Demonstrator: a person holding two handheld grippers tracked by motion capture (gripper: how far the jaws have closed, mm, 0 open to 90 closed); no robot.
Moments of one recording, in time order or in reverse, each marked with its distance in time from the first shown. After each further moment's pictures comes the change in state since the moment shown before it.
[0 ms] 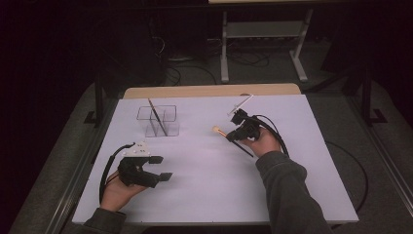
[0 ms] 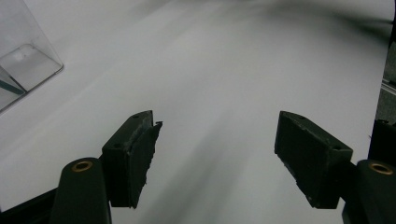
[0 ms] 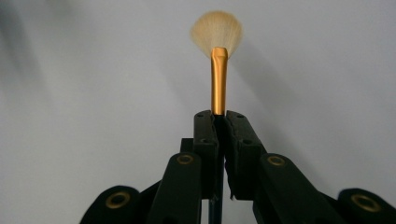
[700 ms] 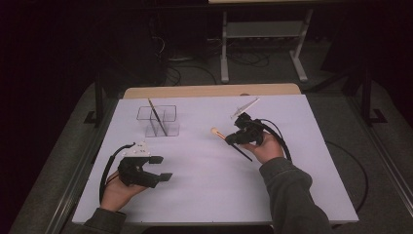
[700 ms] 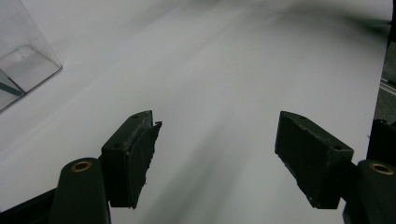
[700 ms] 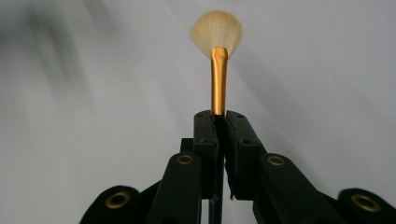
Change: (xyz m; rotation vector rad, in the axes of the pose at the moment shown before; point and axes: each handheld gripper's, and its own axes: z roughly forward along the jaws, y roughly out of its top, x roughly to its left) left arm 0.000 0.000 0.001 -0.008 -0.004 0.005; right arm 0.017 -0.012 -0.016 -0.086 0.050 -0.012
